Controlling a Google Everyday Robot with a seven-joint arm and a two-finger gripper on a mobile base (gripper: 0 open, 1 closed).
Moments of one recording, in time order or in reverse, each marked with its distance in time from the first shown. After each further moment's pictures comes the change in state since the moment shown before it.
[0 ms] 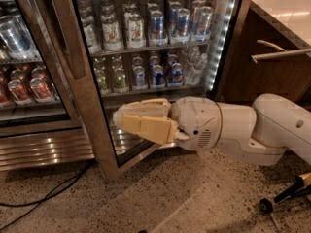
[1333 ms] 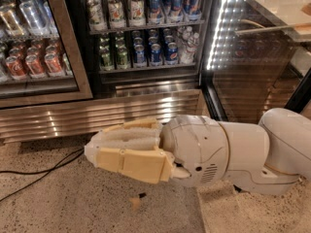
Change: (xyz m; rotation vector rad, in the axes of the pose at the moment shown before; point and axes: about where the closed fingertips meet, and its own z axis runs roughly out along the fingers) arm -0.015 0.096 0.022 -0.106 -0.031 -0.023
